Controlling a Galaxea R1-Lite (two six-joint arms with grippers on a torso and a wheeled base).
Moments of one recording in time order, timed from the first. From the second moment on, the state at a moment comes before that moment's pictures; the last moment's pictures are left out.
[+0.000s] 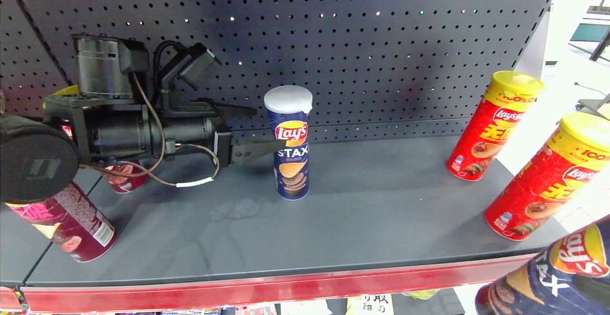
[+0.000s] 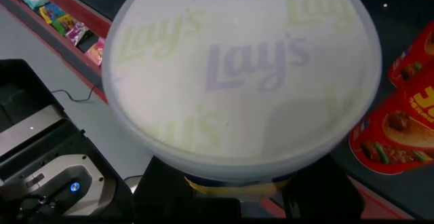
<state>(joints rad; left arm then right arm) -0.38 1.67 -1.06 -0.33 -0.61 0.21 0.33 0.70 -0.52 0.07 0.38 -0.15</state>
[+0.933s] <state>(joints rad) -0.43 1.89 -1.28 -0.33 -0.64 0.21 0.31 0.72 -0.52 0.07 0.38 -0.15</state>
